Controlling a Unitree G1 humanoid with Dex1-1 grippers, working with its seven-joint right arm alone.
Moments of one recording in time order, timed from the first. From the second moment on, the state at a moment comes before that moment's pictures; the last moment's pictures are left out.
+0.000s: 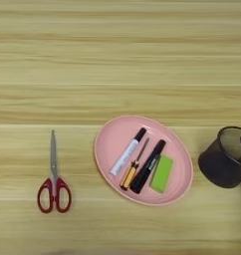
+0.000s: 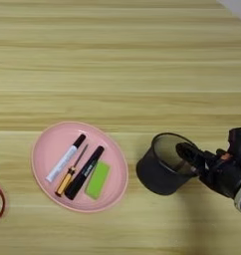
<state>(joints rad) 0.04 -0.53 -0.87 -0.45 0.65 1.42 0.21</state>
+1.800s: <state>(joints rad) 0.03 -0.47 -0.73 -0.75 0.67 1.14 0.27</state>
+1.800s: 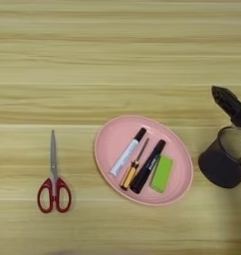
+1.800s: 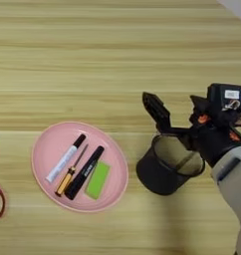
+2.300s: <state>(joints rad) 0.11 -0.30 -0.35 -0.80 0.42 0.73 0.20</state>
